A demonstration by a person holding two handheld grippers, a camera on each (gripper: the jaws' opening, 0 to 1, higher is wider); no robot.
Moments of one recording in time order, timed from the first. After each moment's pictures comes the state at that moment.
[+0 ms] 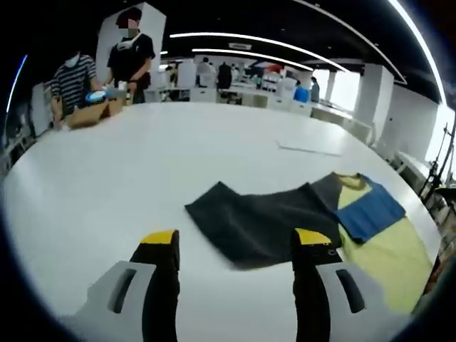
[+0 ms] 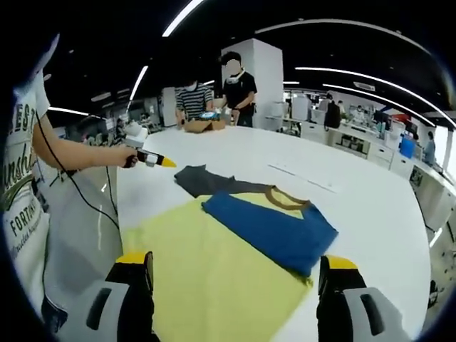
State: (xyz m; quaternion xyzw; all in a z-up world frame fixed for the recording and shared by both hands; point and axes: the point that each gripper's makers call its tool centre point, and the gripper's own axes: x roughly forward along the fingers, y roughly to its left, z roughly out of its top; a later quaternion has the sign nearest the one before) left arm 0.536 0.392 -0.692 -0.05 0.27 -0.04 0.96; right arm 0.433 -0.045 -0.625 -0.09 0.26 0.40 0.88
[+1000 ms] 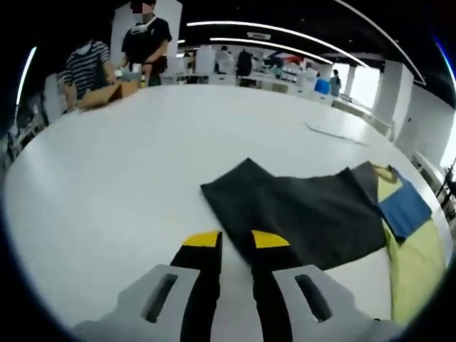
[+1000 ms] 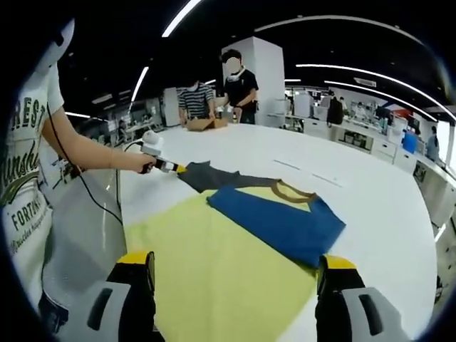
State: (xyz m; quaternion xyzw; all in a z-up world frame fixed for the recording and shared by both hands) left arm 0.553 0.410 -0.741 -0.05 0.30 0.01 0.95; right arm 0.423 -0.043 -0.640 -0.09 0.27 0.40 0.87
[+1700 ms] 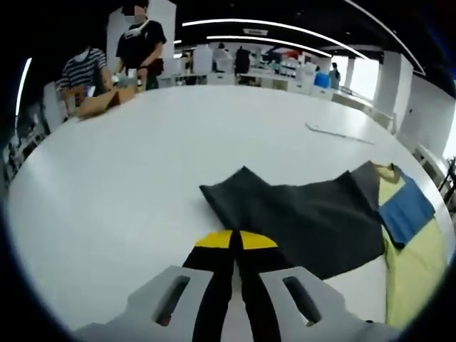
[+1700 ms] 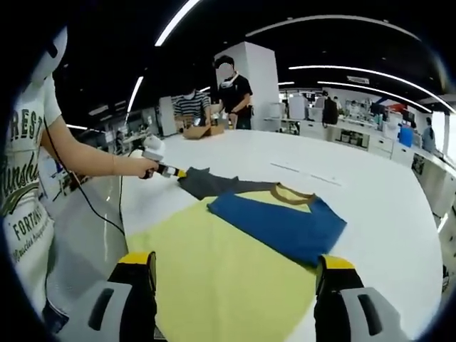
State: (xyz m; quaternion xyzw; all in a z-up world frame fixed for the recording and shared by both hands) left arm 0.568 0.402 -0.723 -0.03 0.31 0.02 0.95; right arm 0.424 -0.041 -0.635 -0.05 0.25 0.40 0.88
